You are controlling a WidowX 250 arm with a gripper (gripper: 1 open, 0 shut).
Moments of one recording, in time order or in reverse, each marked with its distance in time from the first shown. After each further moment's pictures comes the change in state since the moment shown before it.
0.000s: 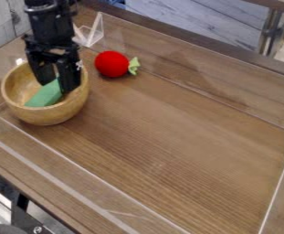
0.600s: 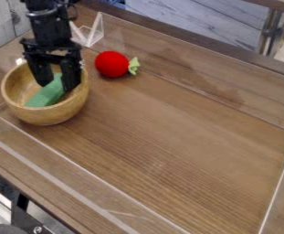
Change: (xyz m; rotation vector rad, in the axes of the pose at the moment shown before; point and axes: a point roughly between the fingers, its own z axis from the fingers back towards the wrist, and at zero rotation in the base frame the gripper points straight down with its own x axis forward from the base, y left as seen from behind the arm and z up) arm 0.015 0.013 -0.014 0.000 0.016 0.164
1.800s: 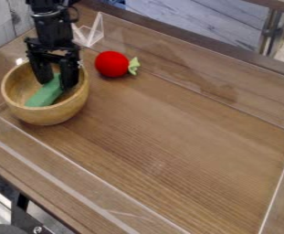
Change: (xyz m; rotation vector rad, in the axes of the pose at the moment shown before) arm 0.018 0.024 -0.017 0.017 0.024 -0.048
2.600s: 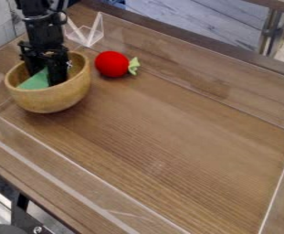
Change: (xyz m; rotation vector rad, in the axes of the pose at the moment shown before) arm 0.009 0.023 -0.002 -0.014 0.017 -0.095
